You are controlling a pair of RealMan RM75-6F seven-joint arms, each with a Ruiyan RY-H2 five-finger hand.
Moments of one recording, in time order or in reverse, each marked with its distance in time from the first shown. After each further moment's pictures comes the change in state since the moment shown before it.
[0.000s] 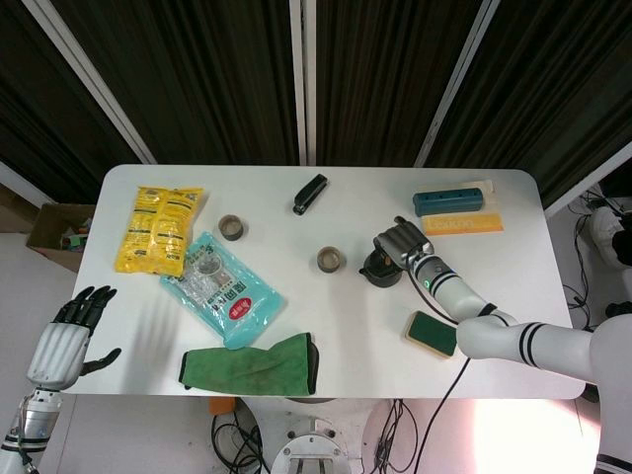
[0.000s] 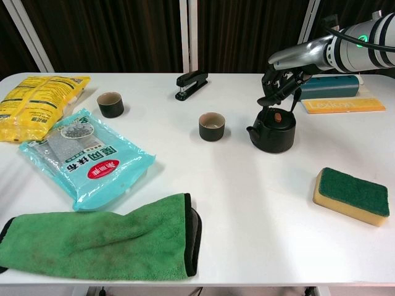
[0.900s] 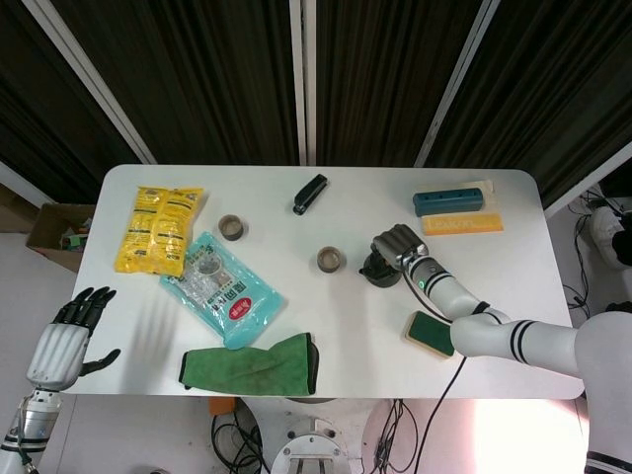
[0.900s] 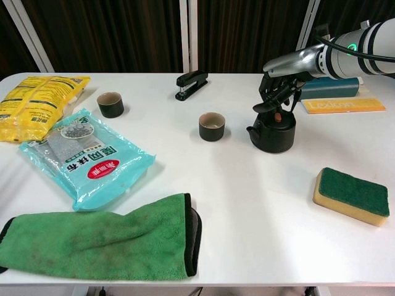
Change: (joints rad) left arm 0.003 -0.001 0.002 0.008 -0.007 -0.007 -0.006; right arm 0.023 -0.040 -0.022 0.046 -0.001 -0.023 0.022
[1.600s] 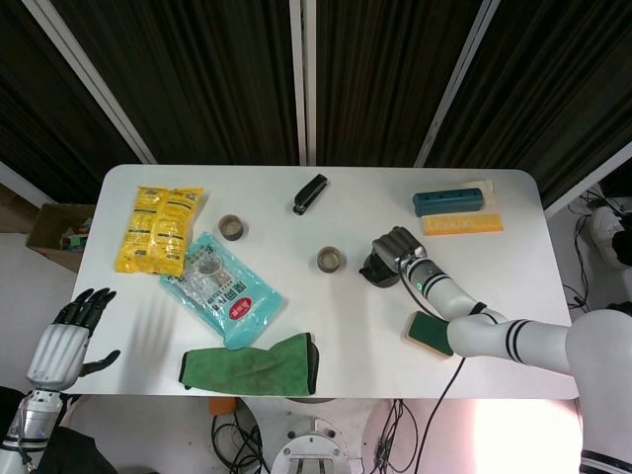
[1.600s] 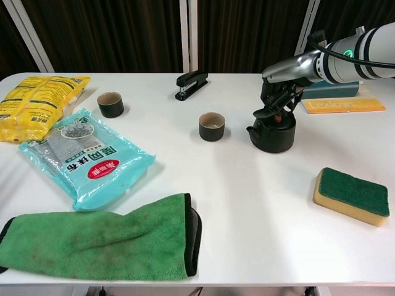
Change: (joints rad) left arm -0.001 -0.004 0.003 0.014 -0.006 -0.012 -0.012; right arm 0.025 -0.014 -0.032 0.004 0.031 -0.001 -0.021
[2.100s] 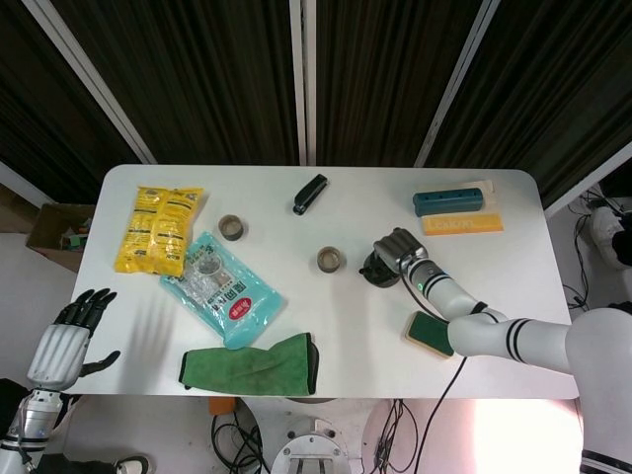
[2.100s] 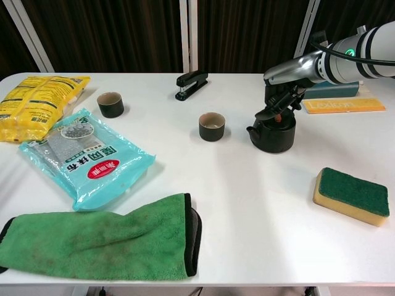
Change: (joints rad) left arm -0.002 -0.002 0.002 0.008 -0.001 -0.008 -0.007; right arm 0.019 0.016 -0.015 -0.018 0.031 -0.016 0.008
